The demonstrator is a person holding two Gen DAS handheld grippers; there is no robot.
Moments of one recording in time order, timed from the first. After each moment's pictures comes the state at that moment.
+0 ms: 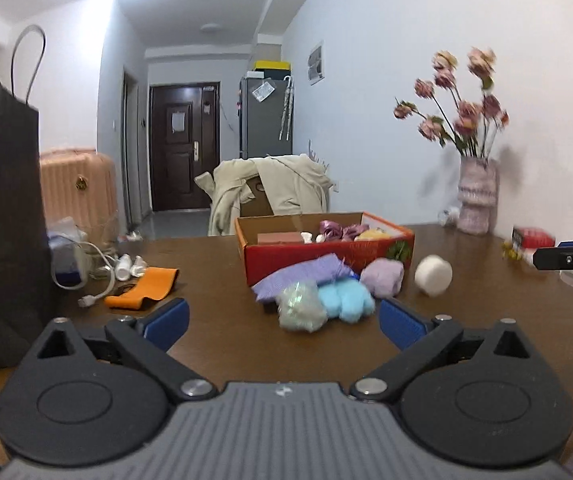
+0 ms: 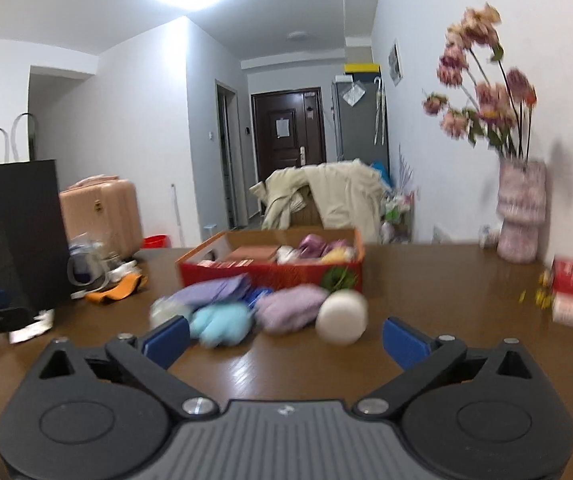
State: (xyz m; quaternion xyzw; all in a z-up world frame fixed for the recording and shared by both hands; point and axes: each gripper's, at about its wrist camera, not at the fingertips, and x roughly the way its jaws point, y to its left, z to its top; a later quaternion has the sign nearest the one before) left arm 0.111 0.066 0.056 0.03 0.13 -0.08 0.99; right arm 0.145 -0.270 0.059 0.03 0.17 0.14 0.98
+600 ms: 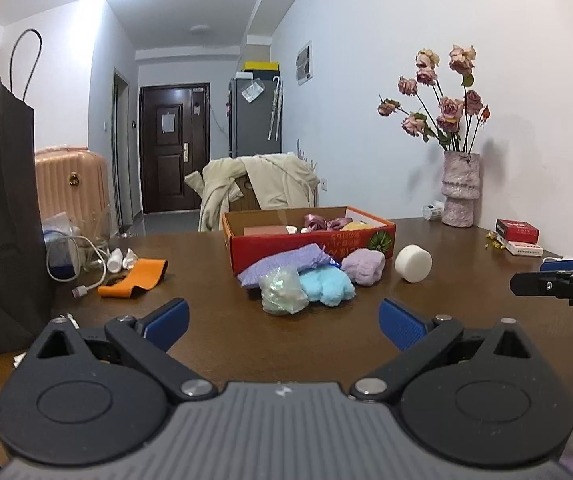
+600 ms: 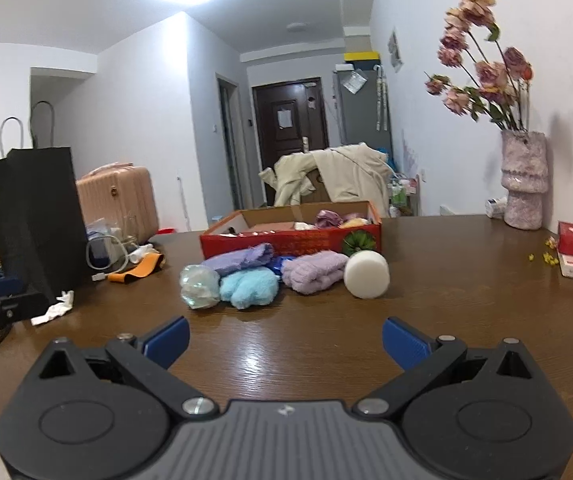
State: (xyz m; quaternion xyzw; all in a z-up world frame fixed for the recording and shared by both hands) left arm 0.096 0.059 0.045 0.02 0.13 -0.09 0.99; right arm 0.113 -0.254 0.035 0.04 0.18 0.13 0.97
